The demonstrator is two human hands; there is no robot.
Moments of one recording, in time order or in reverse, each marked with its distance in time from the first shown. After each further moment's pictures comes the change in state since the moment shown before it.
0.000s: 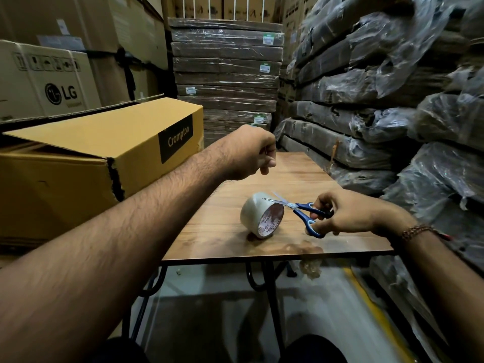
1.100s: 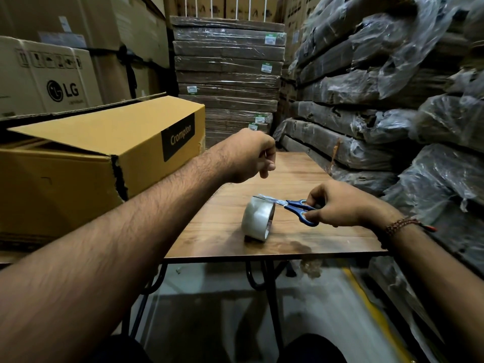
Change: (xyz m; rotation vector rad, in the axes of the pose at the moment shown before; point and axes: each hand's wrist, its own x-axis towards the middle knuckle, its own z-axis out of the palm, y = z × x) left_hand -0.005 -0.008 0.005 0.011 0.014 -0.004; right_hand 0.009 -0.021 0.001 -0.172 0.082 -0.041
